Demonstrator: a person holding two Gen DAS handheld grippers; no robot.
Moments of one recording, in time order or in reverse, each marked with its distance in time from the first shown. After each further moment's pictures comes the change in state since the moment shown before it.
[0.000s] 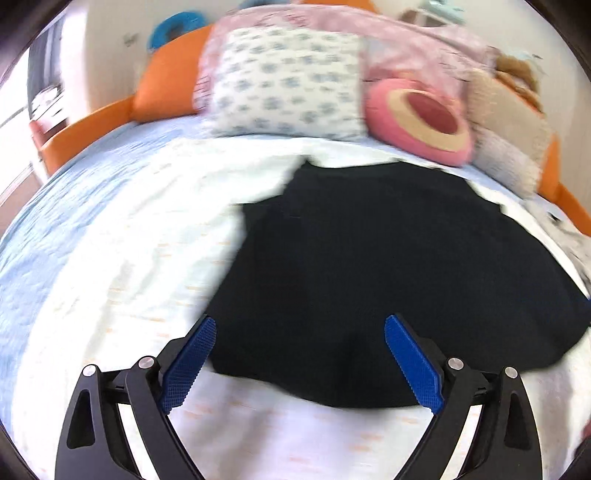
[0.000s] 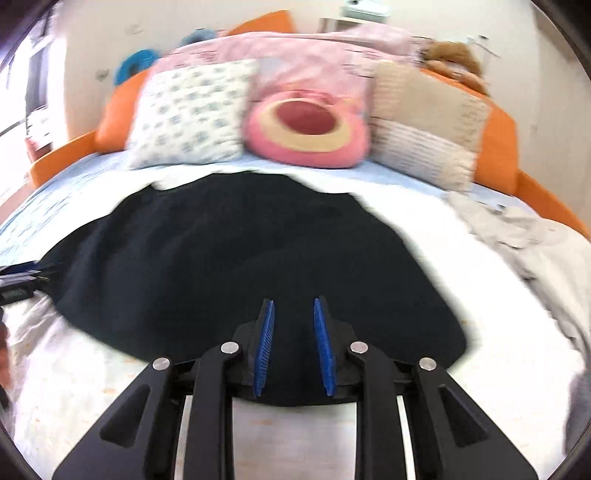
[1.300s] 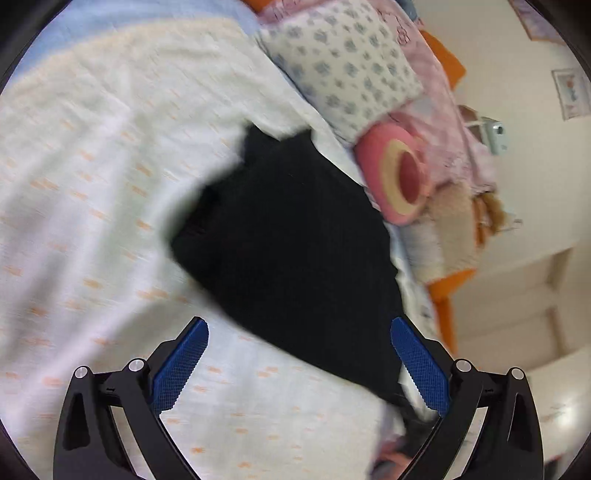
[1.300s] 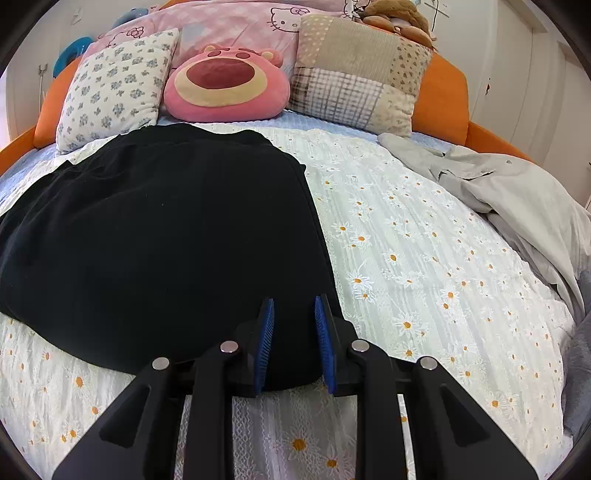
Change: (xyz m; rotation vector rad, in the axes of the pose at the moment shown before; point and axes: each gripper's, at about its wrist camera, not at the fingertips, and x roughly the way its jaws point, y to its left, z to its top) left arm -0.003 0.068 -0.032 -0.635 0.196 -0.629; right arm 0.046 -0.051 -0.044 0.057 0.101 -0.119
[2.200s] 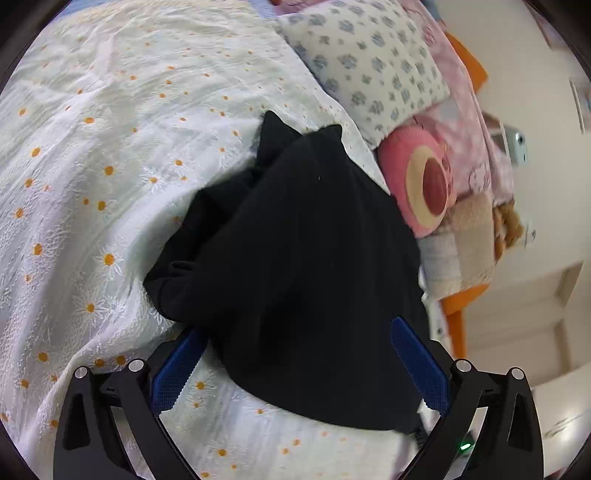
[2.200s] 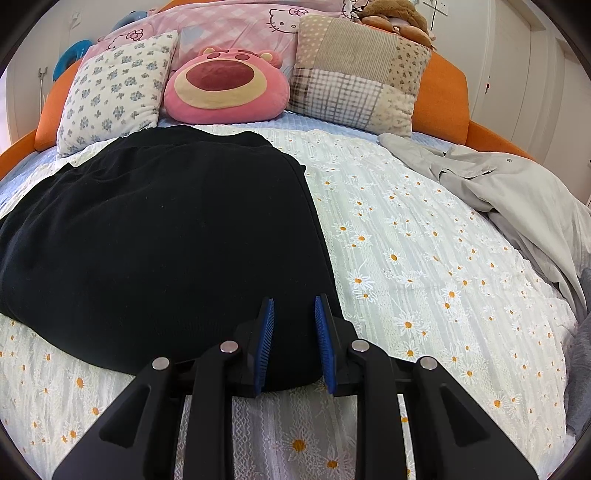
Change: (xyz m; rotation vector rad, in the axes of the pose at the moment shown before) left arm 0.060 0.018 0.020 0.019 -0.025 0.091; right arm -0.001 0.001 -0.002 0.013 -0.007 0.008
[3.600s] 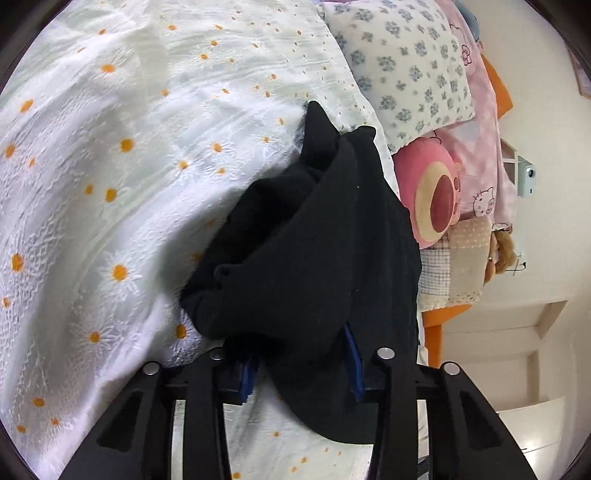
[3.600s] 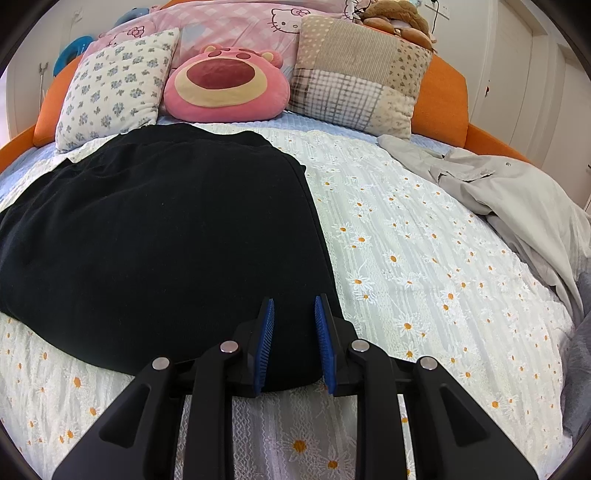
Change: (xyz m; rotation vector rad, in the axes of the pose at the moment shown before) left arm 0.012 0.039 0.014 -0.188 0.051 -0.090; right arm 0.001 0.003 -0.001 -0.023 -0.002 -0.023
